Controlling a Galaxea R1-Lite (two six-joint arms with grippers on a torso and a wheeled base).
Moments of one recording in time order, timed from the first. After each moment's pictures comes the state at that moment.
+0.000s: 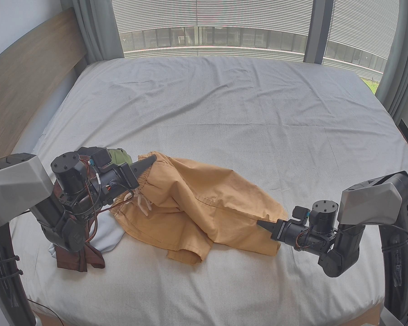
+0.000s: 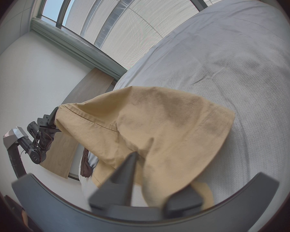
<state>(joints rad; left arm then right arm) -0.21 2.17 -0.73 -1.54 -0.55 -0.58 0.34 2.48 -0.61 -1.55 0.36 0.62</state>
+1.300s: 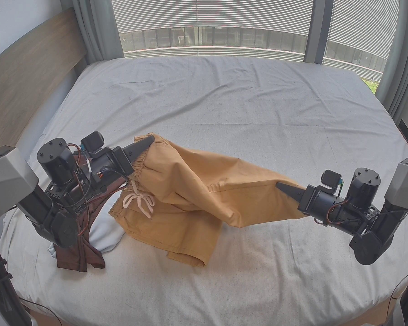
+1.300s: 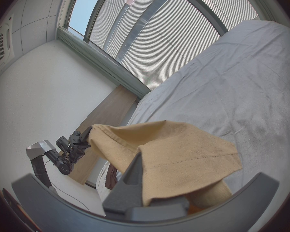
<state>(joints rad) -0.23 2.05 -0.73 -1.55 -0.55 -0.59 0.32 2.08 -0.48 -1.54 0.44 0.63</state>
